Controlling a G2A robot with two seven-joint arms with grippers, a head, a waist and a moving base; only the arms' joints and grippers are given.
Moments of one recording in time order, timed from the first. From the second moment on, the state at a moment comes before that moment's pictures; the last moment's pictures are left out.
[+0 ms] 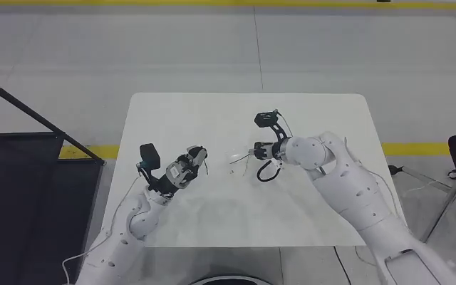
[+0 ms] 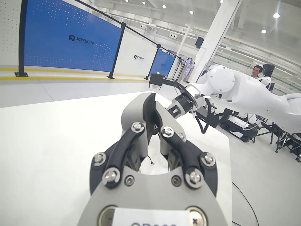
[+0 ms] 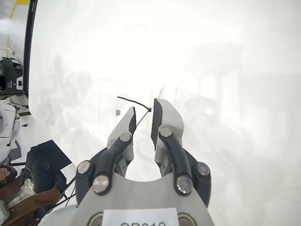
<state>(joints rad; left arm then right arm) 1.31 -1.18 -1.27 -1.51 0.93 -0.71 0.36 -0.59 -1.20 0.79 -1.22 -0.44 0.00 0.93</state>
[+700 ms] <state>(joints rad) 1.31 -1.18 -1.27 -1.51 0.93 -0.71 0.36 -0.56 -1.24 0.78 -1.15 -0.44 -0.03 0.94</state>
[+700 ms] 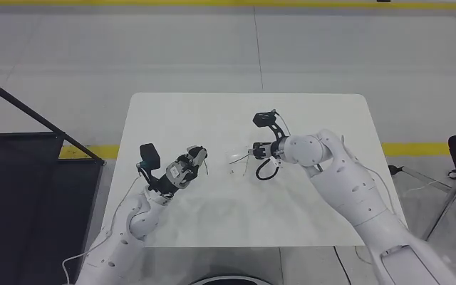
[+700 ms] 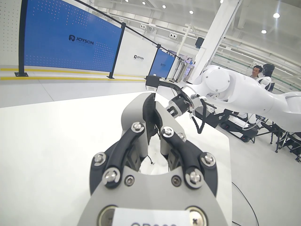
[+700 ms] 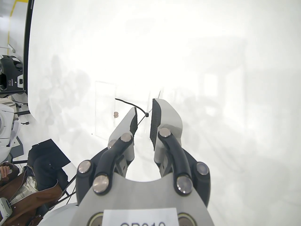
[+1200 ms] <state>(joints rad) 1.31 -1.18 -1.27 -1.51 0.93 -0.71 0.36 -0.56 -1.24 0.80 -1.13 -0.43 -0.05 0.92</state>
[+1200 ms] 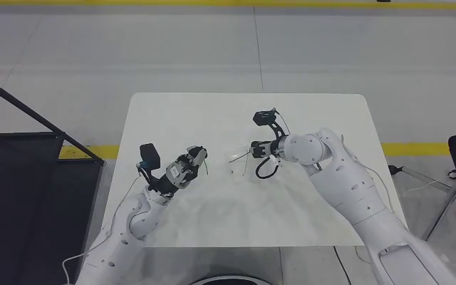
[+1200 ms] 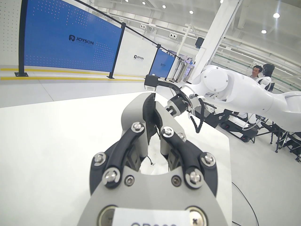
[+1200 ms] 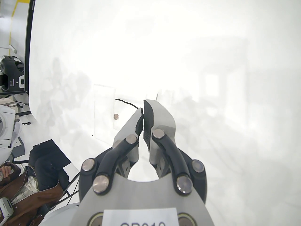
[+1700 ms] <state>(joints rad) 1.32 -1.18 -1.27 -1.51 1.03 -0.61 0.38 -0.81 -1.17 1.03 -1.42 -0.45 -0.08 0.83</state>
